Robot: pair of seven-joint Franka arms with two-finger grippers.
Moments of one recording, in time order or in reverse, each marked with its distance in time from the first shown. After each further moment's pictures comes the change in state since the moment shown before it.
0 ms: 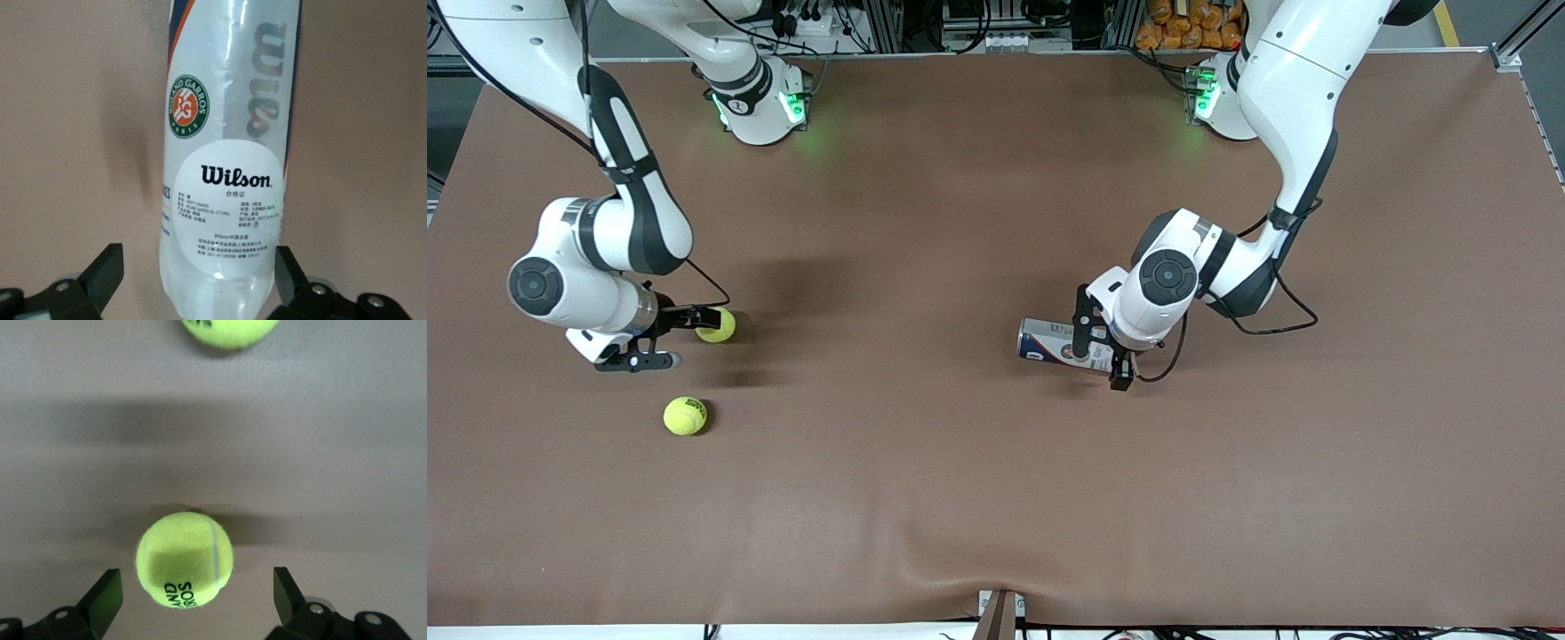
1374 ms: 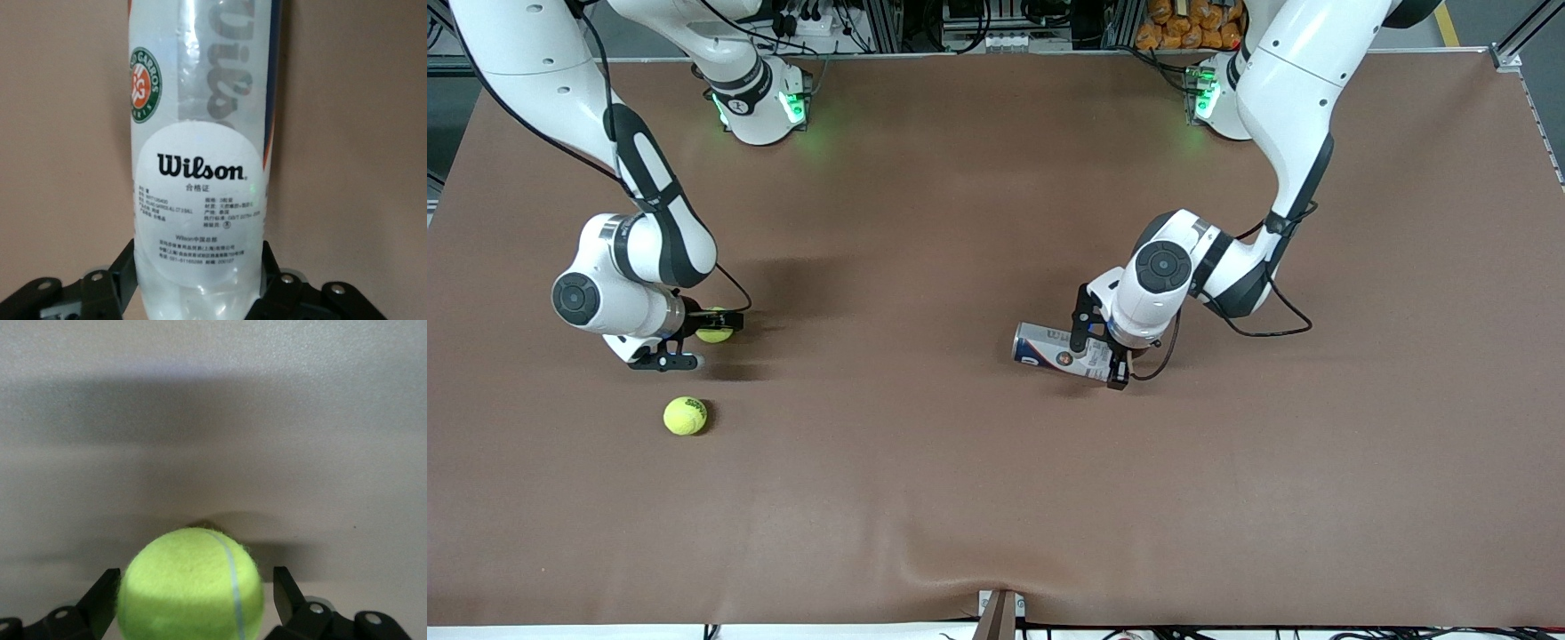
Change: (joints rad) left arm 0.011 0.005 -0.015 -0.031 0.074 0.108 0.001; right arm 0.000 0.107 0.003 -0.015 0.073 0.083 0.001
